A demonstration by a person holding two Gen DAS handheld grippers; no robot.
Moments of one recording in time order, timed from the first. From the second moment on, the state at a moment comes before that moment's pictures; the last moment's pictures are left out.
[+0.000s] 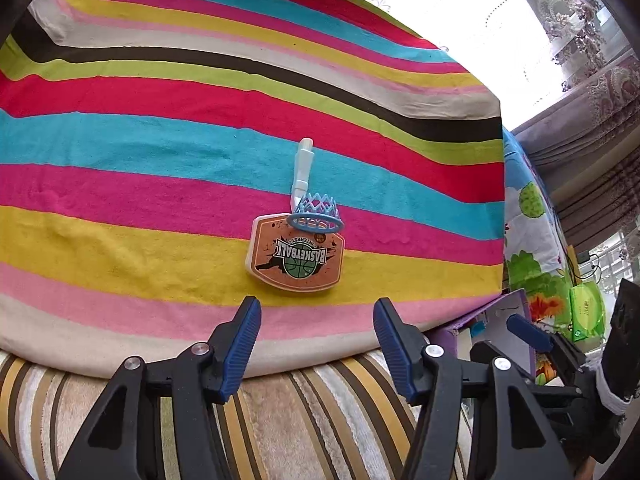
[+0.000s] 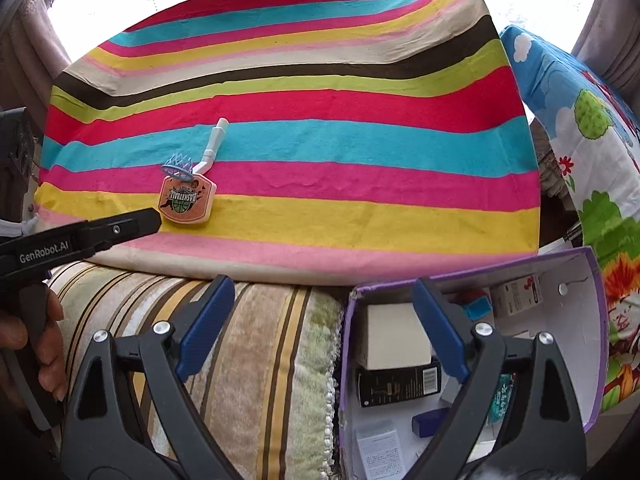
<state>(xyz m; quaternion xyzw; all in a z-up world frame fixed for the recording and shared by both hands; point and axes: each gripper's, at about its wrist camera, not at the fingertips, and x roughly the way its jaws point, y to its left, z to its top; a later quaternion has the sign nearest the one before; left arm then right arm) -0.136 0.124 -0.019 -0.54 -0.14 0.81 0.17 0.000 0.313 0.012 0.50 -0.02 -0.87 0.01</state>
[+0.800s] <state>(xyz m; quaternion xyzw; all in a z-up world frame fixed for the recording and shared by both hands) -0.178 0.150 -0.036 -0.54 0.07 0.81 0.21 -0.108 0.303 -0.005 0.53 -0.08 -0.84 0.06</state>
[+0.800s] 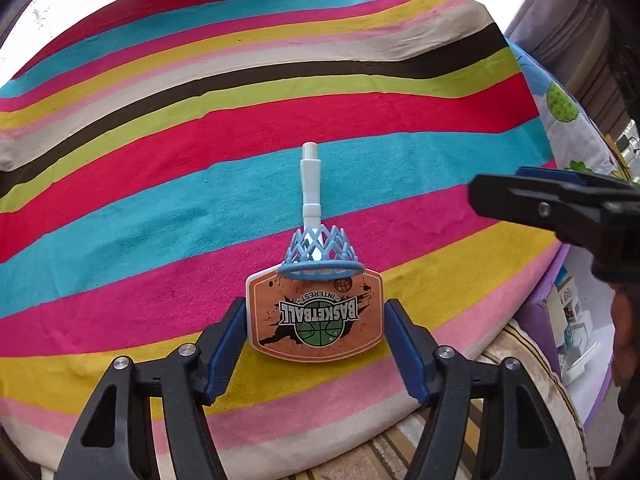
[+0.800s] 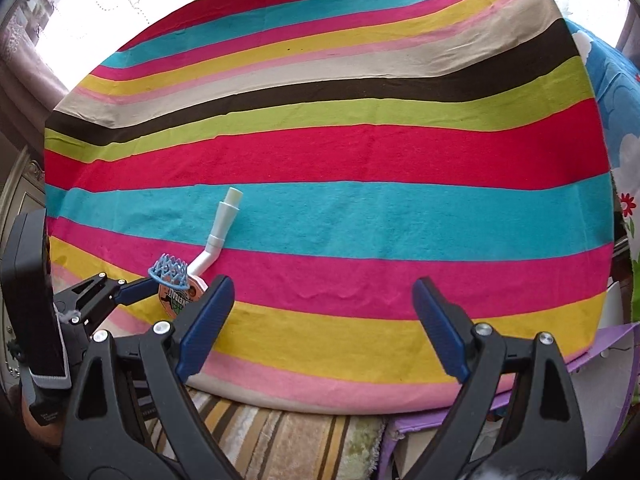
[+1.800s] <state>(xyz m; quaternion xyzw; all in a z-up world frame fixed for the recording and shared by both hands) -0.144 0.141 -0.005 -0.45 0.09 0.84 0.29 -0.149 0.273 -0.042 0.53 -0.28 -0.78 0.18</state>
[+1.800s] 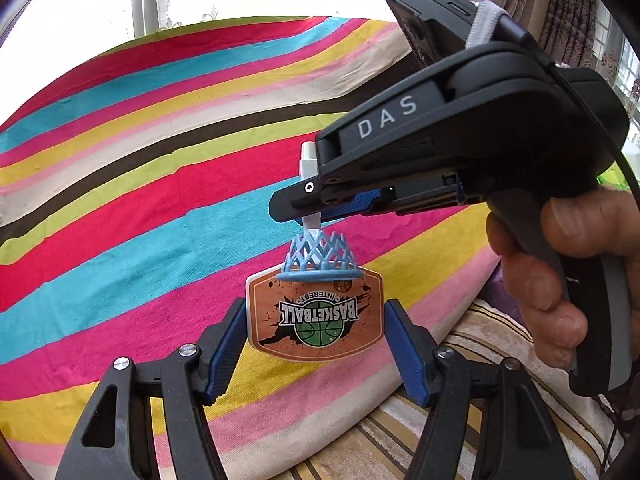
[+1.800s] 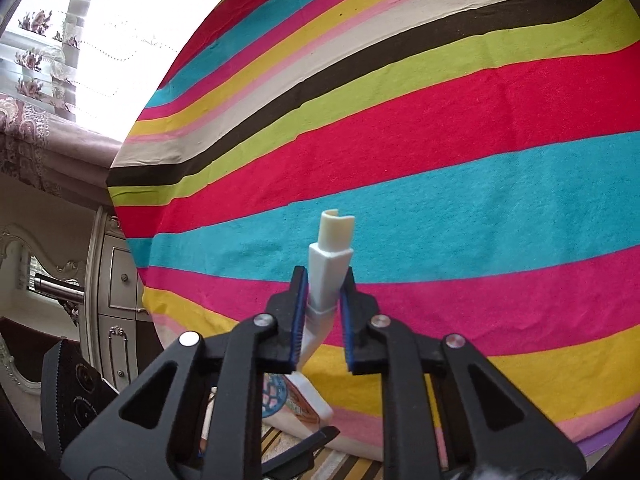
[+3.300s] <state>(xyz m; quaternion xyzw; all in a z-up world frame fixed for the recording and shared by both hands) -0.113 0.125 0.016 -0.46 -0.12 0.80 0.36 -0.023 0.295 0.010 0.46 -0.24 -0.84 0.16</state>
